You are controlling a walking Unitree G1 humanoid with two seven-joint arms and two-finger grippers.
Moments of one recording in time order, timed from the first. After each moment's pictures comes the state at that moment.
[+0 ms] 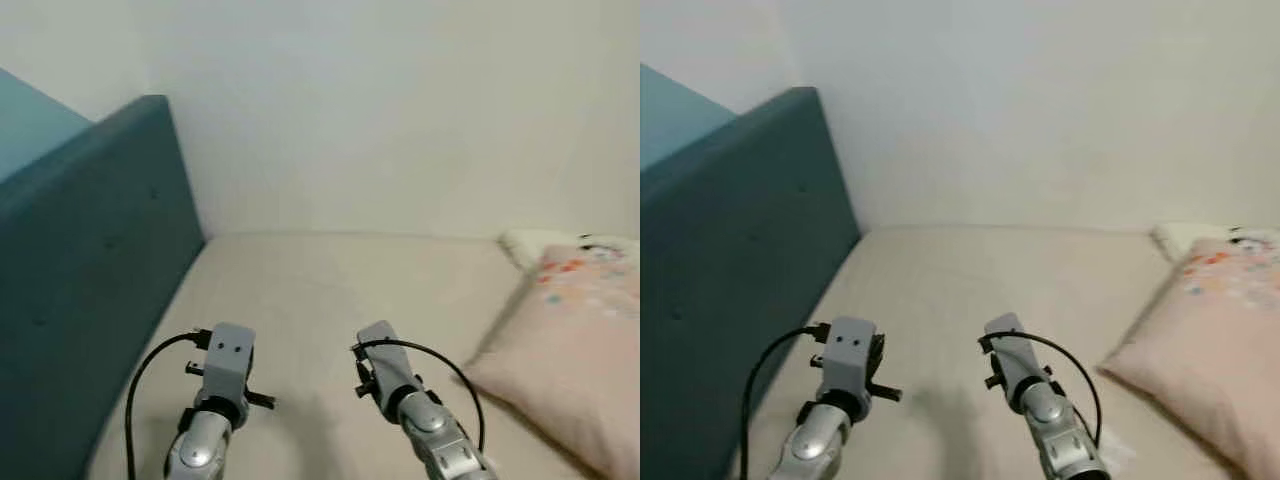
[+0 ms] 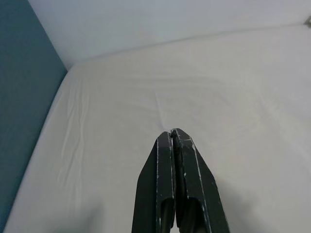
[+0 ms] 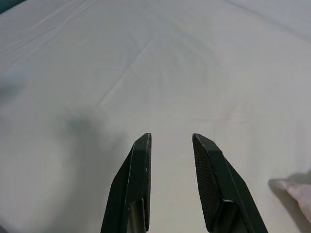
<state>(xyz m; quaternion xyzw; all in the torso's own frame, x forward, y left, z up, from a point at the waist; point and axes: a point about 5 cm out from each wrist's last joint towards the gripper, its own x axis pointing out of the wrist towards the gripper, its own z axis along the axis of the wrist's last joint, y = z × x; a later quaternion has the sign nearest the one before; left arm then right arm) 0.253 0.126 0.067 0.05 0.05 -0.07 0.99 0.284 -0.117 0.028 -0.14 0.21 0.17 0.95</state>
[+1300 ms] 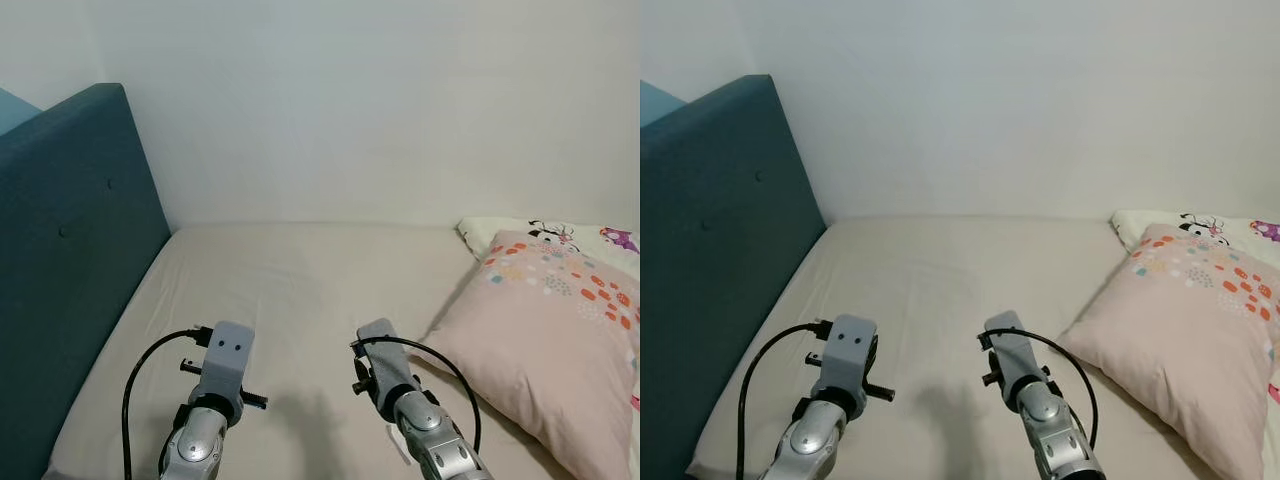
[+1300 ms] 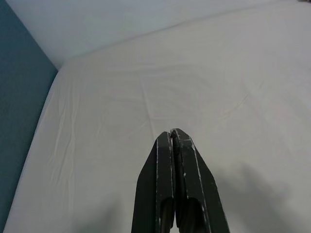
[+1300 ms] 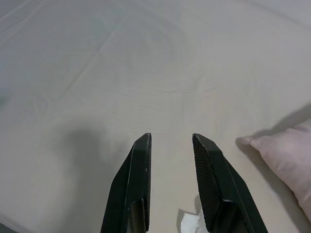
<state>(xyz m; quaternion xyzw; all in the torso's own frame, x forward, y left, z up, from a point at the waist) 0.258 0.127 0.065 0.09 0.06 -0.07 0.99 0.287 -0.125 0.030 -0.12 0.21 0.13 0.96</state>
